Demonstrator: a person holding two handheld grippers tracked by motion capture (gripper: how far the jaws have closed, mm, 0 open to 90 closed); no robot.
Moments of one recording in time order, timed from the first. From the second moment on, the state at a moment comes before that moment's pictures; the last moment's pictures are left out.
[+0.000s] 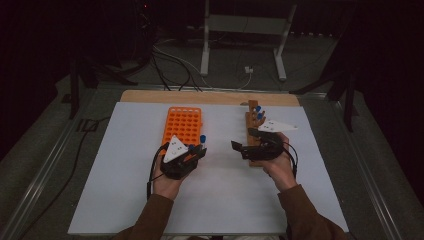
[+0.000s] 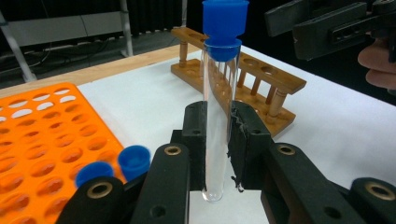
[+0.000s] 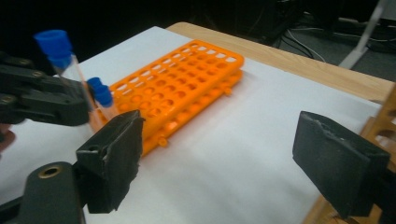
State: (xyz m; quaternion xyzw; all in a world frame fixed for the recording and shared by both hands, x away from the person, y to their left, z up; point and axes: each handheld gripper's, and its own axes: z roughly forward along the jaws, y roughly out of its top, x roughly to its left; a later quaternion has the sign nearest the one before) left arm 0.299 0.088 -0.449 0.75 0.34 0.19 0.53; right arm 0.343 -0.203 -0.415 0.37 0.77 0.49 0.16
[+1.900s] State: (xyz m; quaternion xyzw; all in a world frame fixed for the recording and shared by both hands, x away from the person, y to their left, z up) left arm 0.295 0.151 -0.430 0.73 0.36 0.22 0.54; right arm 0.325 -0.291 -0.432 0.45 0.72 0.49 0.21
